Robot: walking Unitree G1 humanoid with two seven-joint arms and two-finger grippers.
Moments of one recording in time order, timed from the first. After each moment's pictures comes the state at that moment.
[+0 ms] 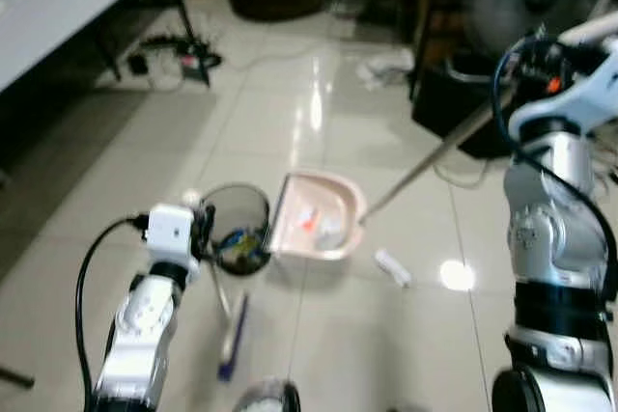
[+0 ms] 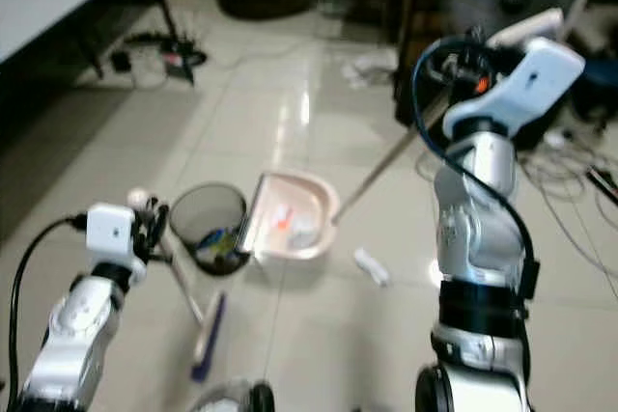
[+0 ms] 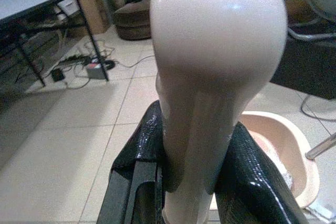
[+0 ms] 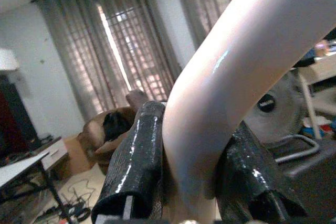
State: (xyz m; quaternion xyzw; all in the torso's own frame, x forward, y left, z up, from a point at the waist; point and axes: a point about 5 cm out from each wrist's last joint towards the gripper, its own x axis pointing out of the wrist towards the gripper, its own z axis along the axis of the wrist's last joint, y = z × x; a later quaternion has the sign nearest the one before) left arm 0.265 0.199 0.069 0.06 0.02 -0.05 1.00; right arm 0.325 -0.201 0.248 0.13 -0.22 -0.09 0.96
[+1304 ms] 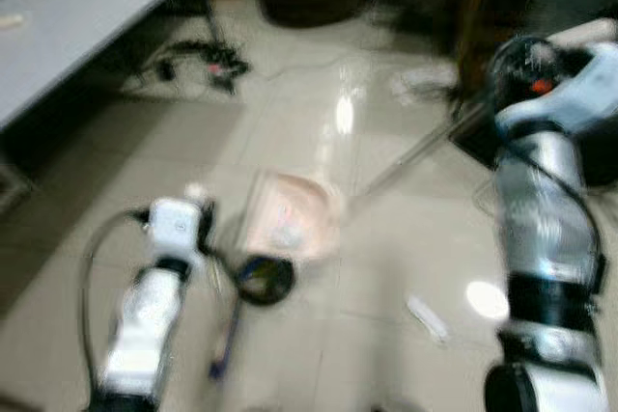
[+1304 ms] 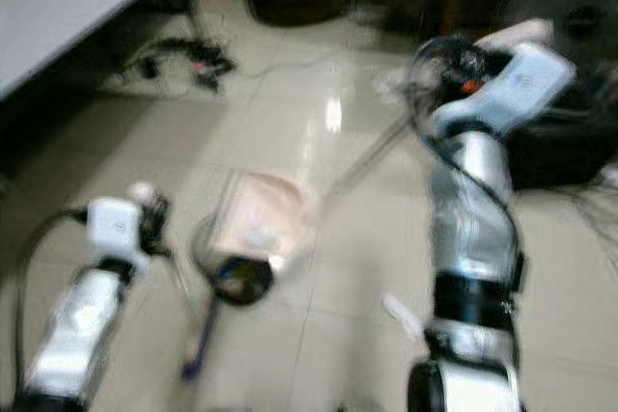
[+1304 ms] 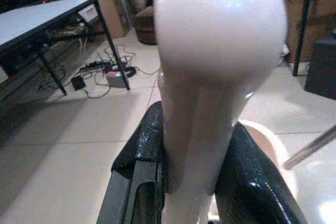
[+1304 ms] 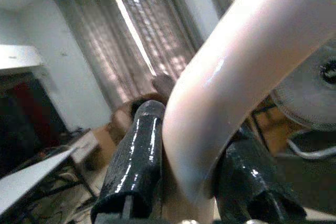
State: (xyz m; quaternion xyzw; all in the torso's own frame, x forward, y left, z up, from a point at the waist) left arm 0.269 0.191 0.073 0.08 0.02 -0.06 0.99; right arm 0.332 -0.207 0.238 0.17 -0.20 -0.09 0.96
